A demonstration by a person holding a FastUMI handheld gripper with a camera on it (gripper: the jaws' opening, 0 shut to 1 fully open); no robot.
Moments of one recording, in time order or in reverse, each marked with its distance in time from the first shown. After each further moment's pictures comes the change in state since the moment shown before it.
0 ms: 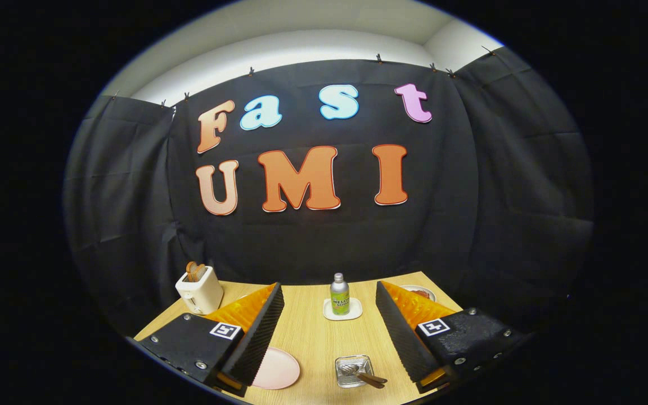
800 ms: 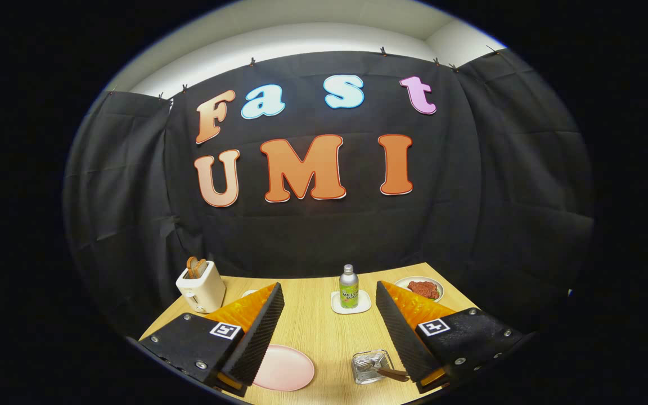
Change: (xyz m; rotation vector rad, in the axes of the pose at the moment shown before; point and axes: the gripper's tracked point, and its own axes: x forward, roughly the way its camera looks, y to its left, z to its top) arm 0.012 0.035 -0.014 0.003 0.044 -0.032
